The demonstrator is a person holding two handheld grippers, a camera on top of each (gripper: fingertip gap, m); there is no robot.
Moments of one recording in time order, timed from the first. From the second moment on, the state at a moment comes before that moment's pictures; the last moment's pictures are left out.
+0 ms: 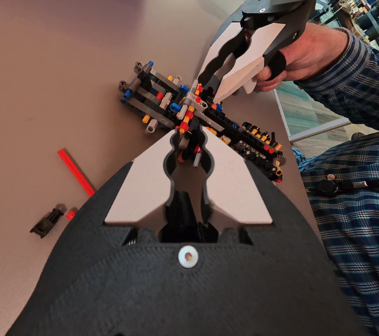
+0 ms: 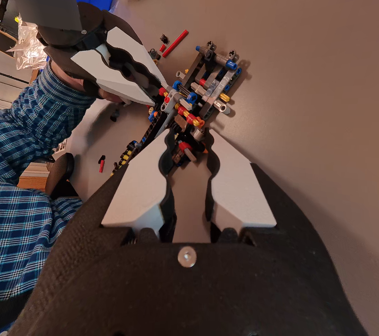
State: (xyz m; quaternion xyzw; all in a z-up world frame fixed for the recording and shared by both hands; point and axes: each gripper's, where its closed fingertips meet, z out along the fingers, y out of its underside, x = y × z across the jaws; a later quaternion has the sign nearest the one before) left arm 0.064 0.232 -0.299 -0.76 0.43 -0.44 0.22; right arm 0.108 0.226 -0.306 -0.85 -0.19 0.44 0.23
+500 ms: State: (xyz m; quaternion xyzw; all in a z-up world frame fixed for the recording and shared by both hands) left arm 0.068 0.232 -0.299 -0.76 0.44 -0.40 0.26; right arm 0.108 0.226 -0.307 -0.85 -0.18 0.44 0.23
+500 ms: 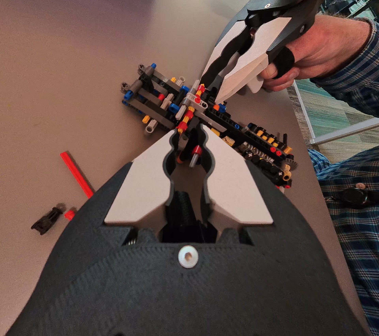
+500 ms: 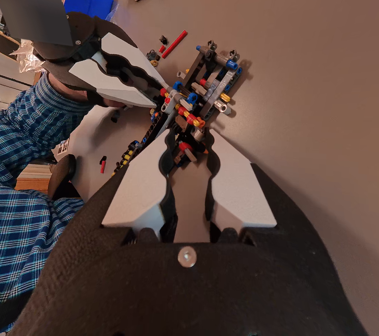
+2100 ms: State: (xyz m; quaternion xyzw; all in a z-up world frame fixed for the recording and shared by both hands) left arm 0.069 0.234 -0.302 -0.82 0.35 -0.39 0.23; right arm 0.109 0.227 -0.306 -0.85 -0.18 0.44 0.24
